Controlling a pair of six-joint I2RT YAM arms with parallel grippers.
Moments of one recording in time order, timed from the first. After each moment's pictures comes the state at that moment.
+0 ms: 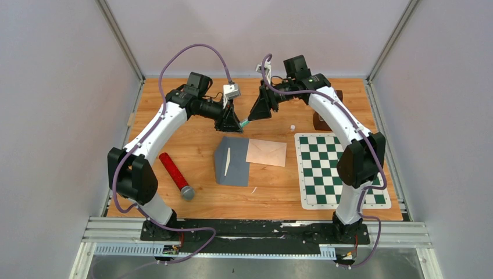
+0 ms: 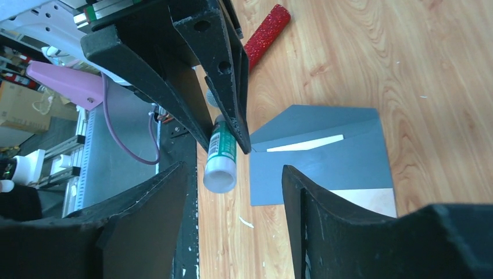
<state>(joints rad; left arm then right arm) -0.37 1.63 1.50 -0.80 1.04 0.51 0.41 1.87 1.86 -0.77 -1.12 -0.17</state>
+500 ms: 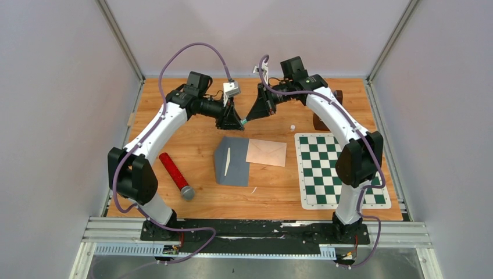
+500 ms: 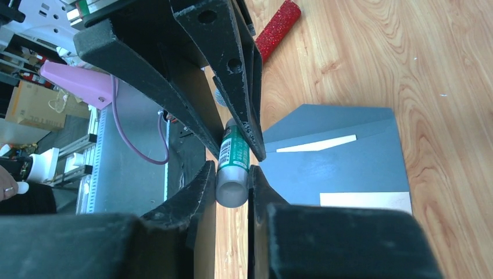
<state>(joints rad) -0.37 1.63 1.49 -0.74 1.04 0.47 0.44 1.89 1.86 -0.77 -1.13 -0.14</state>
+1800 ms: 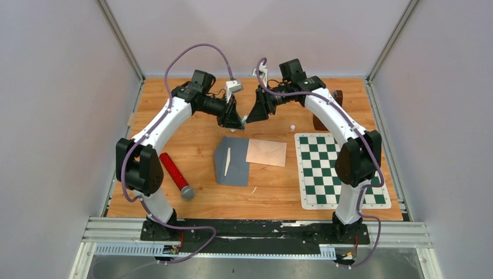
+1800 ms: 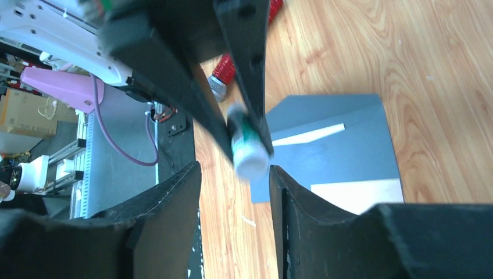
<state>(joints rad) -0.36 1.75 1.62 -0.84 1.06 0.43 0.44 1.91 1.86 -0.76 -1.07 -0.13</state>
